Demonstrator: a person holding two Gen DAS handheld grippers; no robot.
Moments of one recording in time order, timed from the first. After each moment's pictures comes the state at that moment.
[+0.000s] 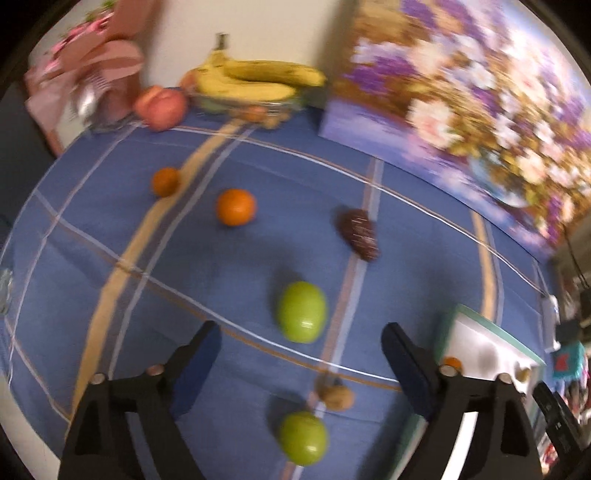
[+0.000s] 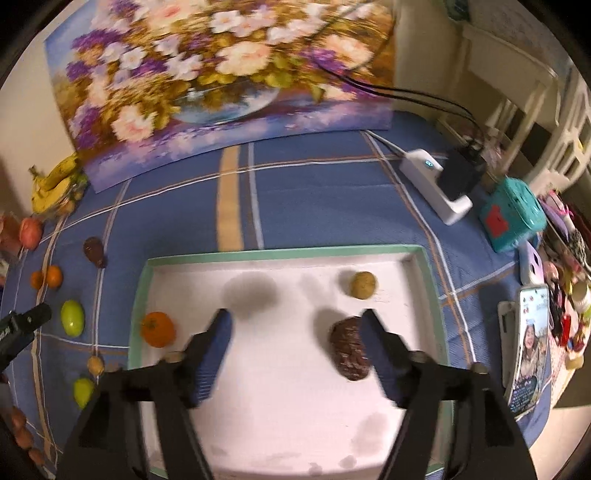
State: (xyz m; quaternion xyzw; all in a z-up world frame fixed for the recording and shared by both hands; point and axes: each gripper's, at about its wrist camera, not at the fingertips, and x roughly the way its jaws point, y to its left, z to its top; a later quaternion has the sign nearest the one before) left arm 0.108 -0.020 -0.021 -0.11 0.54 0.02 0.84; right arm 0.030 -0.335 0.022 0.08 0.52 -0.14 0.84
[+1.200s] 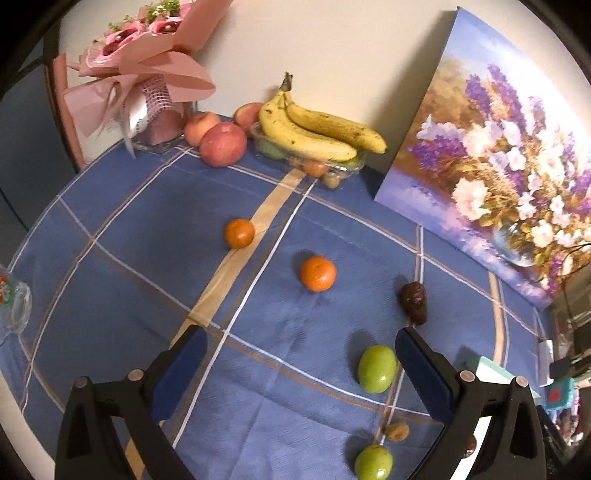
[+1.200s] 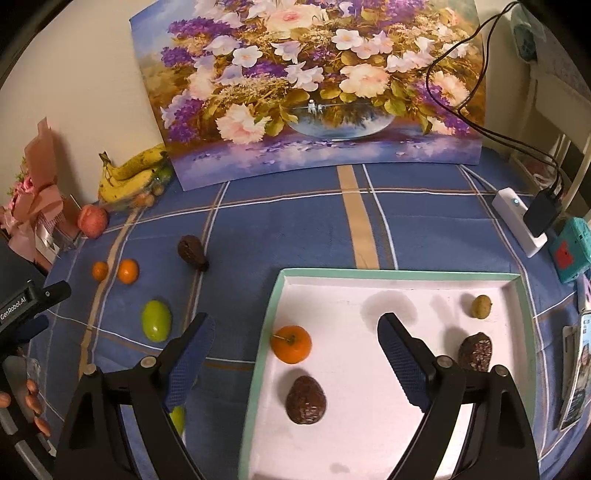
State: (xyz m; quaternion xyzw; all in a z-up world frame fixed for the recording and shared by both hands) left arm 0.113 0.073 0.010 -0.14 0.48 0.03 0.86; right arm 0.047 -0.241 0.027 0.10 0.48 -0.04 0.87
